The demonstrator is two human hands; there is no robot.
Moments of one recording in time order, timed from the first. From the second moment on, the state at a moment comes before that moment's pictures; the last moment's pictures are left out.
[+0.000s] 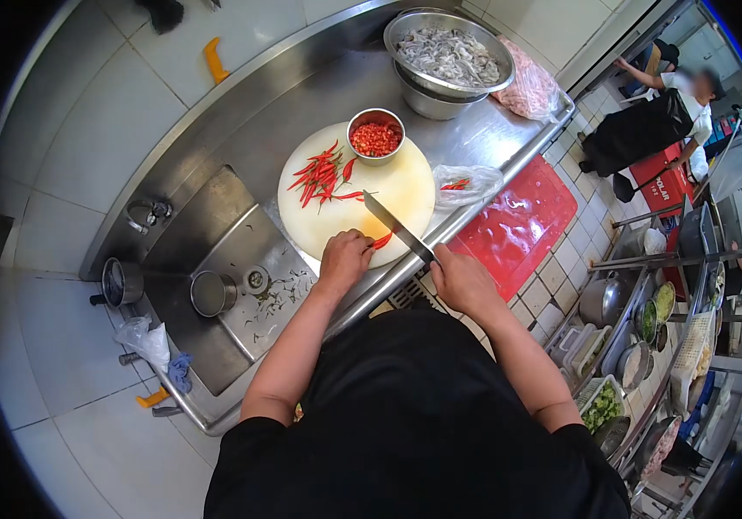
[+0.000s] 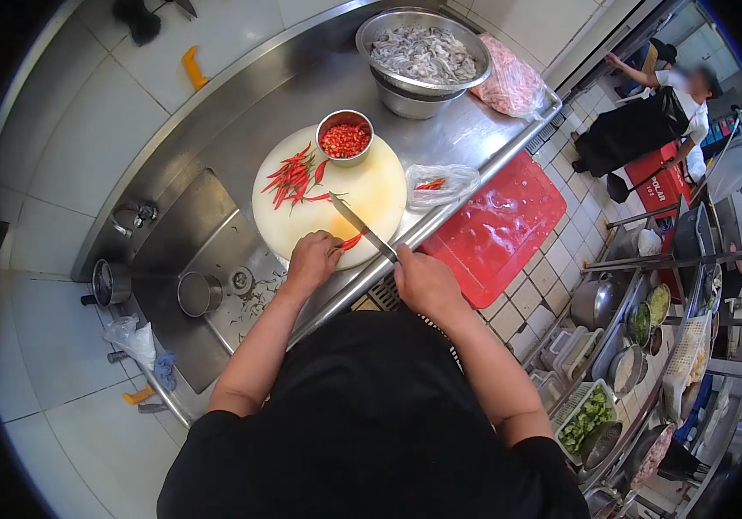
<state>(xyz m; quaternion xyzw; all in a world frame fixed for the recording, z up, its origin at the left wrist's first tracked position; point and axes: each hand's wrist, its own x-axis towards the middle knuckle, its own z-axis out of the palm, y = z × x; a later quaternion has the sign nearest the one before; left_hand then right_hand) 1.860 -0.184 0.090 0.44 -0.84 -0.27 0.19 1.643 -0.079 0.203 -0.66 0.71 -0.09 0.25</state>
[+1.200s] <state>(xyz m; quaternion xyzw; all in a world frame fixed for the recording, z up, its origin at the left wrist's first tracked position) 1.847 -0.171 0.078 0.47 -0.82 -0.19 0.25 1.642 -0.108 0.179 -0.71 0.66 0.04 0.24</state>
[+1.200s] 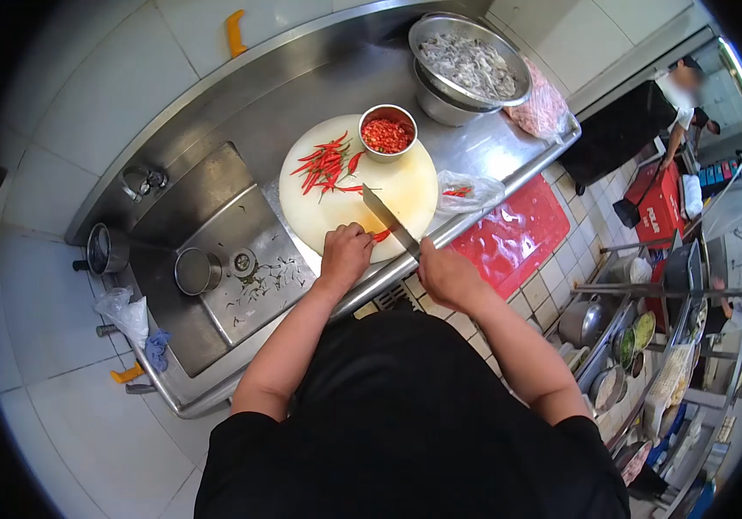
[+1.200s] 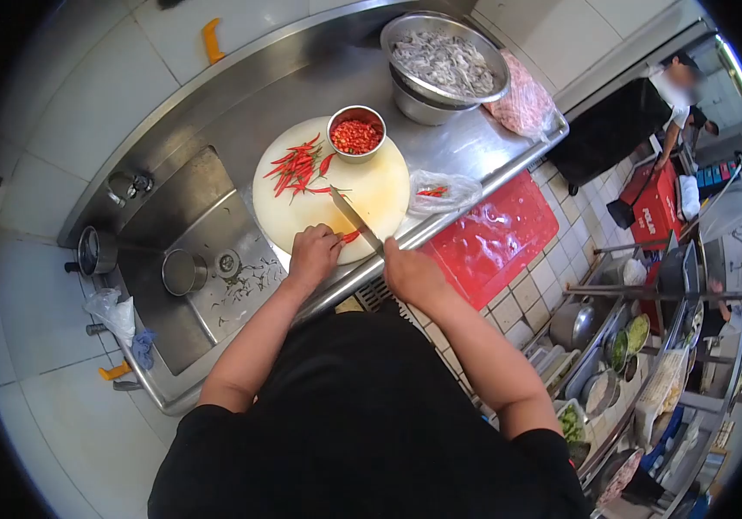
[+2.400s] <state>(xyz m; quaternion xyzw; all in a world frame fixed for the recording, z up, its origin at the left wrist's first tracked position) 1.853 -0.182 0.062 0.46 -0.82 -0.23 0.26 1.661 -0.107 0.187 -0.68 0.68 0.05 0.29</state>
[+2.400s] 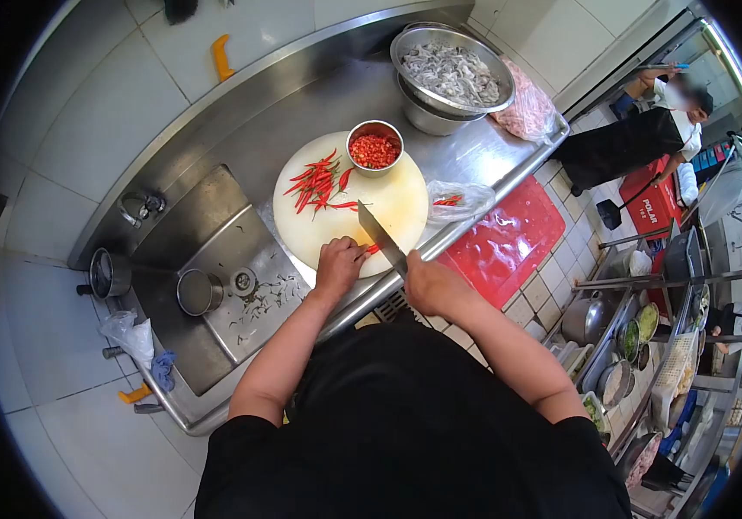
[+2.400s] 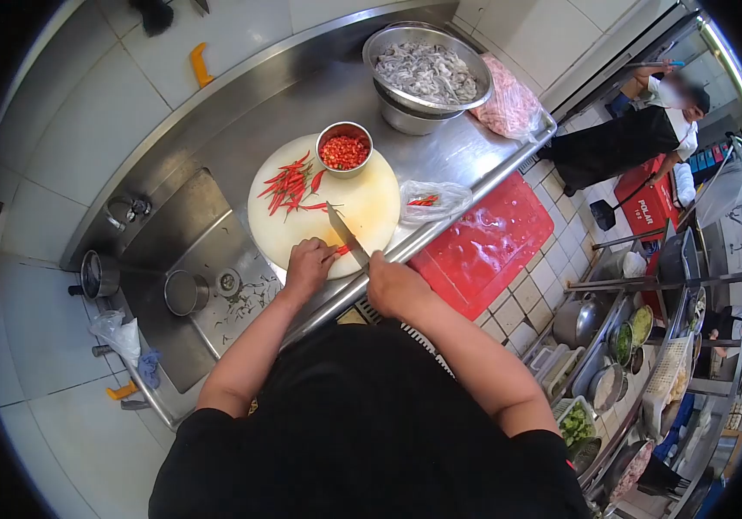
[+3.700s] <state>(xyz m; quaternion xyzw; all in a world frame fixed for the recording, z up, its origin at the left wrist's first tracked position) 1.854 -0.187 0.058 0.47 -0.79 -0.30 0.27 1.678 -0.119 0.205 -0.64 0.70 0.05 0.30</state>
